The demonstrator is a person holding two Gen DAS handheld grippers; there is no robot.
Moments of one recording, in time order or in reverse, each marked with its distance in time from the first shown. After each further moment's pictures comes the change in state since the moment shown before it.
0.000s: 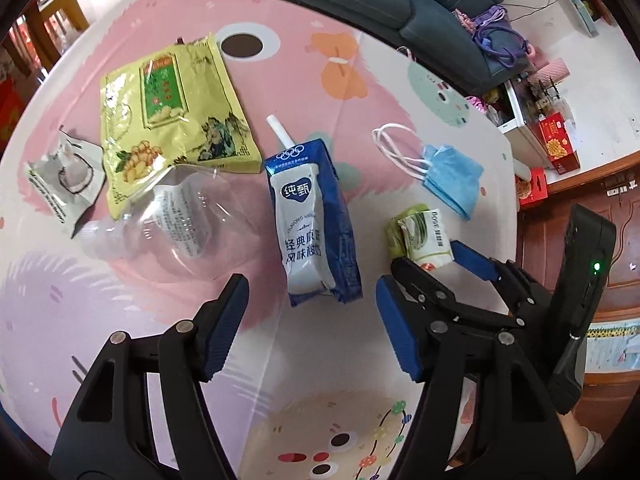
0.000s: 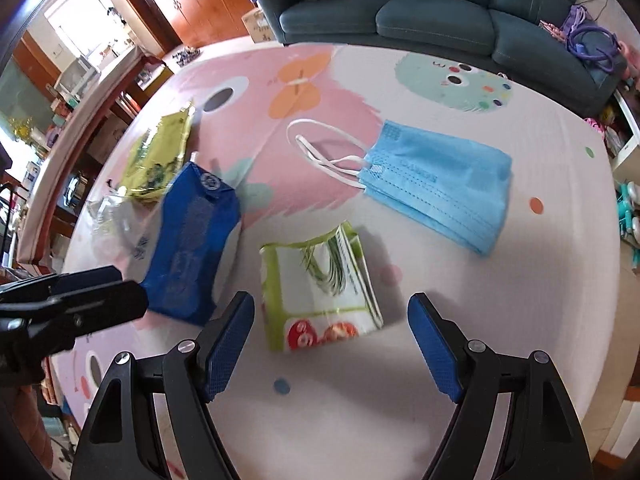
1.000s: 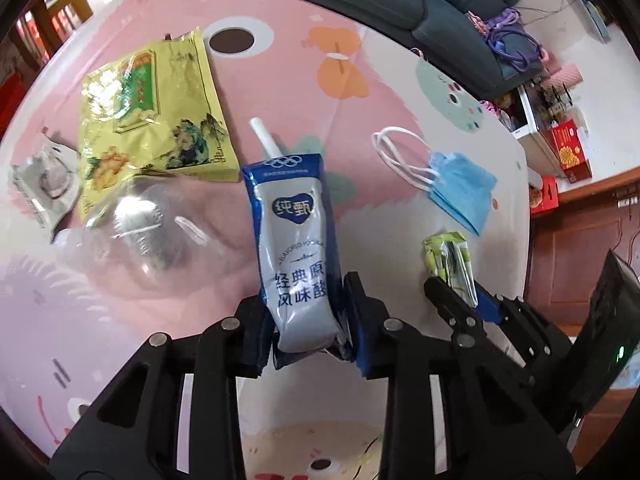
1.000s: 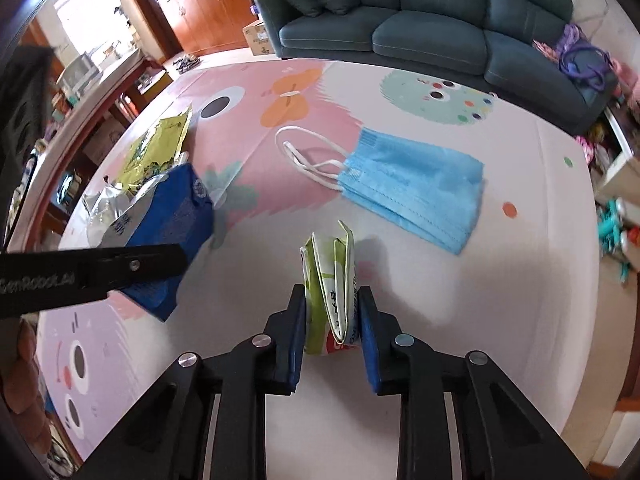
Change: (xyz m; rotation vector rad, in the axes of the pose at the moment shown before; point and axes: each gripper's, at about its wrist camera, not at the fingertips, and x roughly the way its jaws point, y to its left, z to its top) left arm 0.030 -0.035 0.013 -0.023 -0.019 0.047; right arm -0.019 -0.010 -0.015 -0.007 -0.072 -0.027
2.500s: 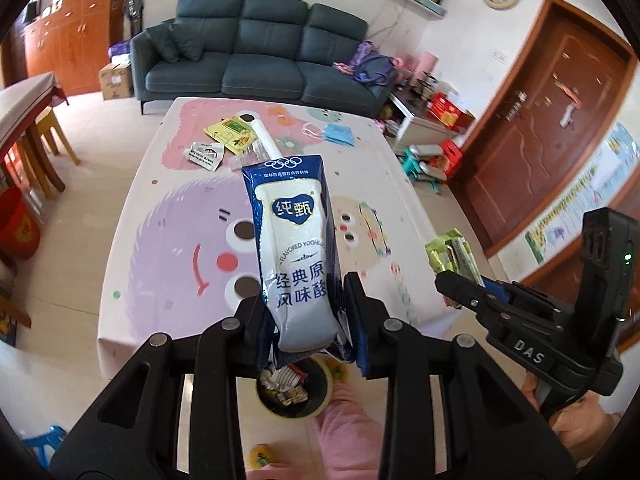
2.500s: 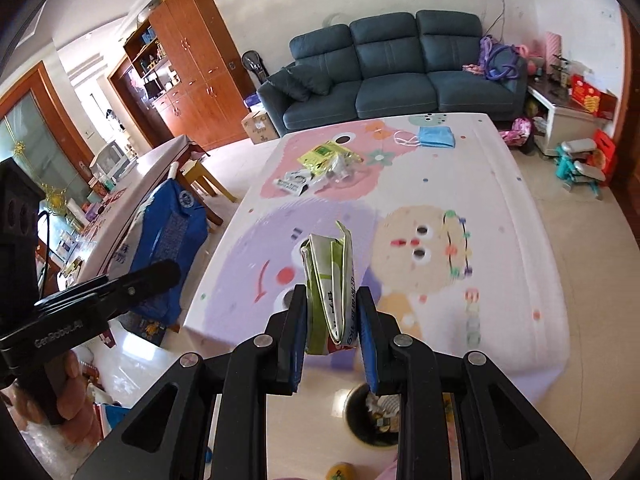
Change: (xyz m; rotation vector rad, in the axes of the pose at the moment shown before) left arm -0.382 0.223 -0.362 0.456 -0.344 -0.220; right arm -0.321 0.317 -0.336 0.253 -0.331 -0.011
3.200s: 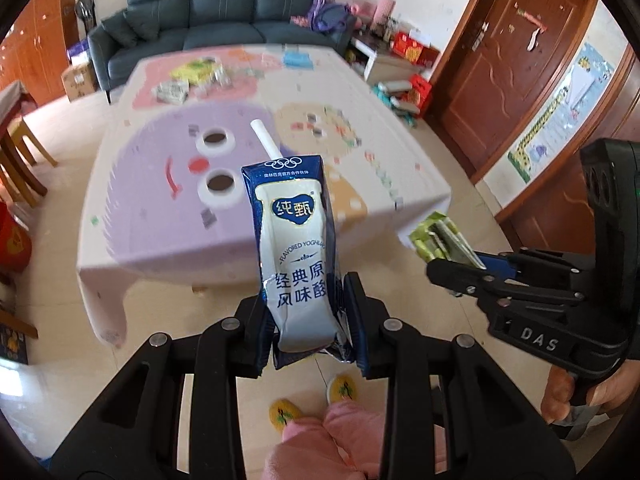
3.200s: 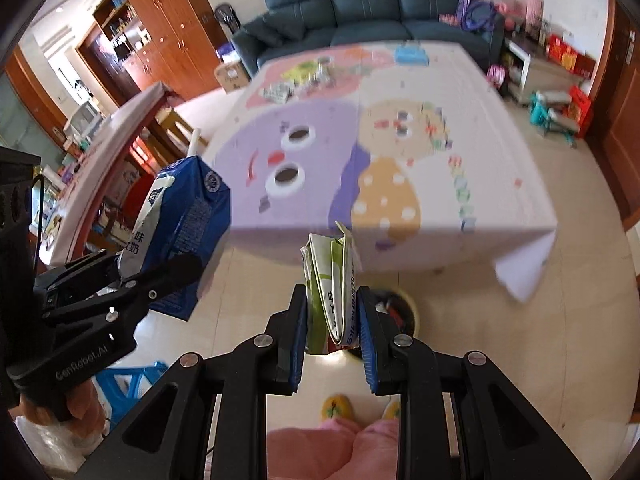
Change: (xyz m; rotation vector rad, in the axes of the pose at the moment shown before) left arm -0.021 -0.023 -0.148 0.154 0.176 -0.048; right arm -0.024 0.032 -0.137 0.042 0.219 -0.099
